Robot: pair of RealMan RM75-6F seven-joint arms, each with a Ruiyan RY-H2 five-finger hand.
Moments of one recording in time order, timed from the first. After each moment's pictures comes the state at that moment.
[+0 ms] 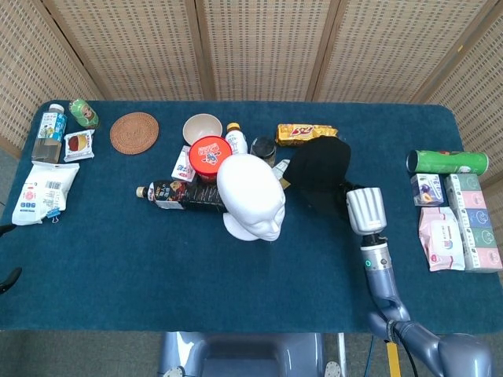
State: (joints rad) left arm -0.04 -0.87 -0.02 -1.72 1.58 1.57 -0.09; right arm 0.58 -1.86 0.26 -0.75 -1.47 1.43 0.00
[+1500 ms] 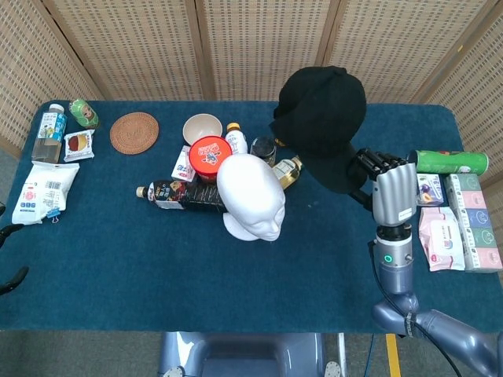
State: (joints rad) left arm -0.05 -0.90 -0.02 -1.72 1.56 1.53 -0.07; right arm 0.62 -1.54 0.39 -1.35 -1.56 1.67 -0.06
